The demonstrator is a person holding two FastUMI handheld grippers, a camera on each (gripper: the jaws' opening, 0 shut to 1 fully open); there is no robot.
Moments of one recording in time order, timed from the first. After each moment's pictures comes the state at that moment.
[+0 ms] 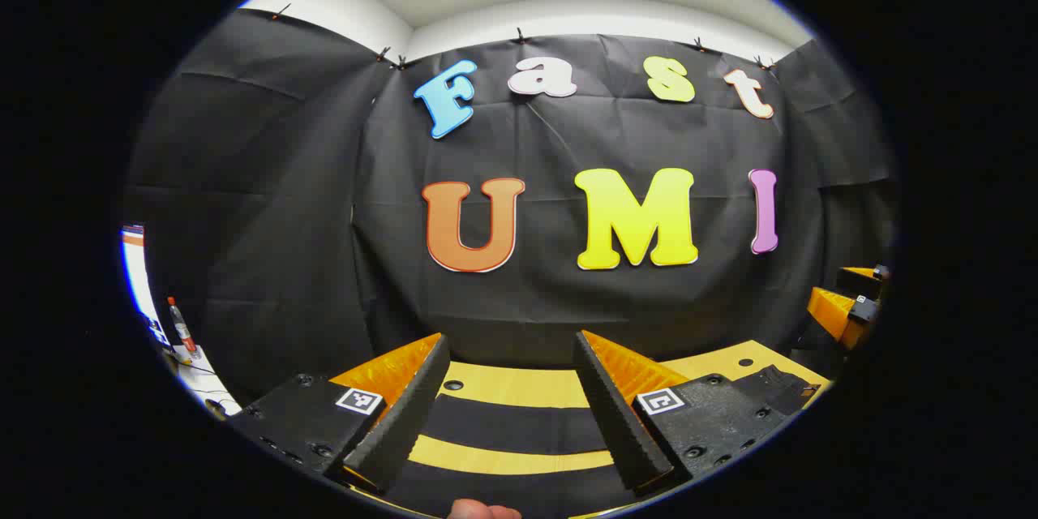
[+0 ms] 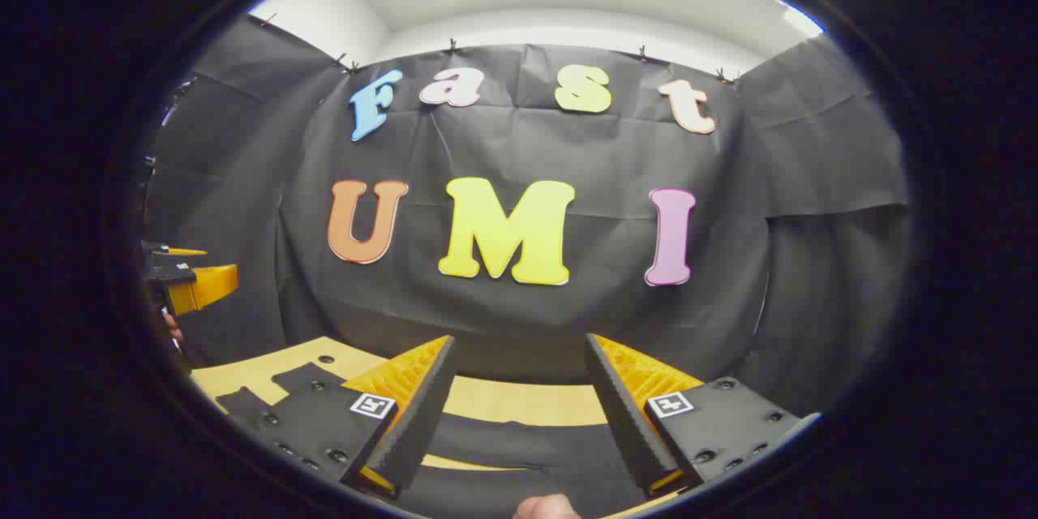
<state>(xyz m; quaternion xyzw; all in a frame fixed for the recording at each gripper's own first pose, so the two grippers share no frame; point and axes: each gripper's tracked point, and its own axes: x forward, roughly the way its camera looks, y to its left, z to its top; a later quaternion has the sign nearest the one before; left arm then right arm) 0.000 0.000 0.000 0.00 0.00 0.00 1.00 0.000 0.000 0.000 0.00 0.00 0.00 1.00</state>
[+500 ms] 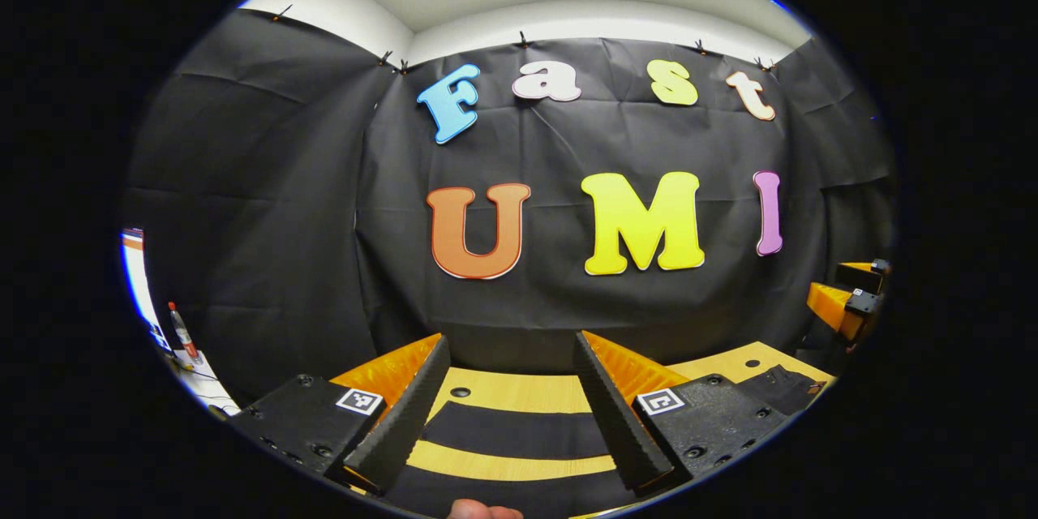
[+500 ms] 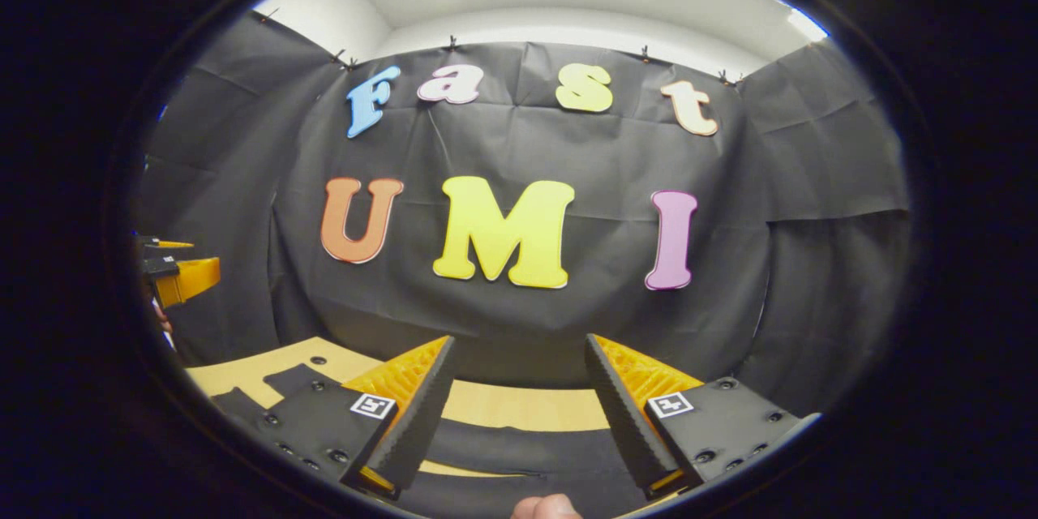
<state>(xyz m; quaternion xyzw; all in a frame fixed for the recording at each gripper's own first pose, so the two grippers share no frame) 0.006 0.001 -0.006 0.00 0.00 0.00 1.00 0.018 -0.012 -0.003 0.00 0.01 -0.02 1.00</state>
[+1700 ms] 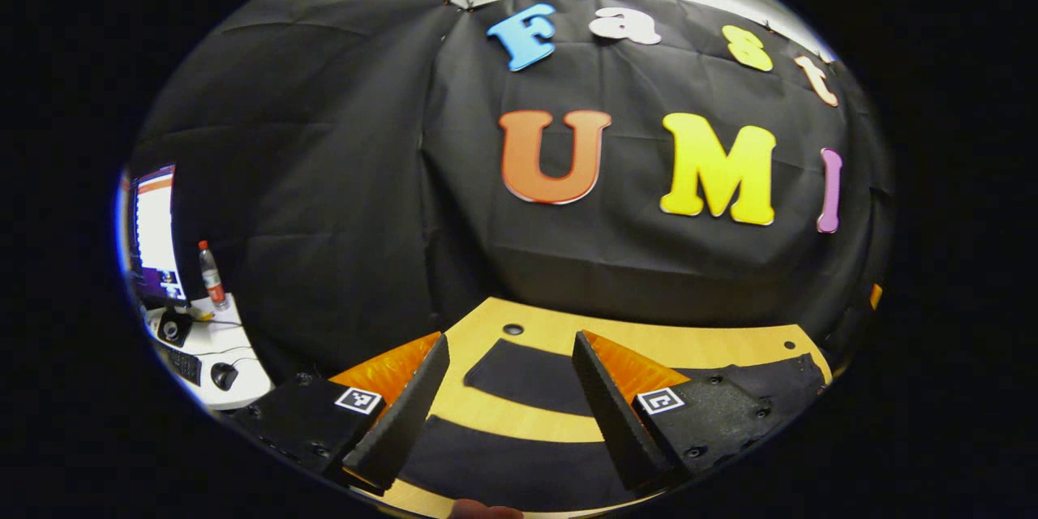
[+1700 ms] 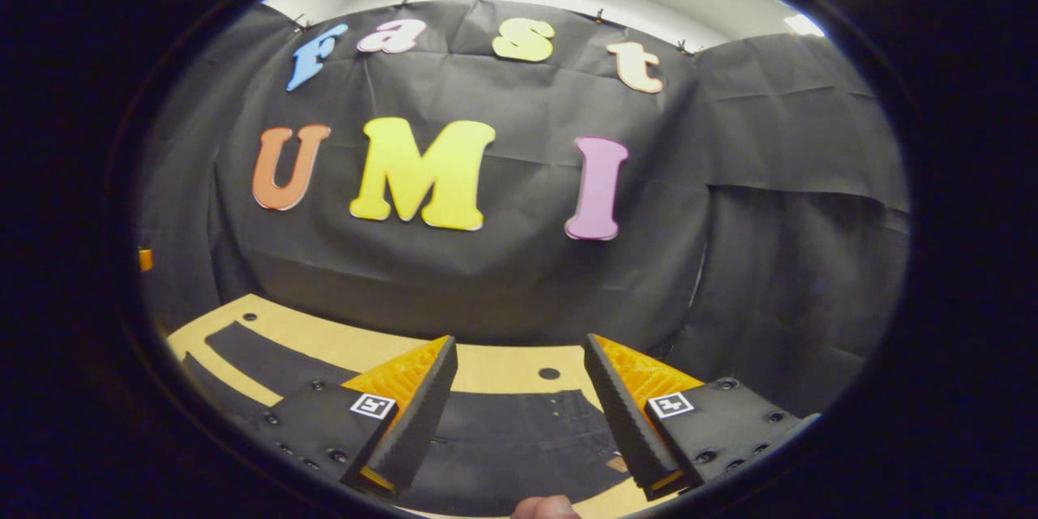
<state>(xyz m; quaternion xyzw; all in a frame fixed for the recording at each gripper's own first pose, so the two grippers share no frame) -0.012 0.114 -0.112 -0.06 0.14 0.13 0.98 0.009 -0.168 -0.080 -0.01 0.11 -0.14 0.98</state>
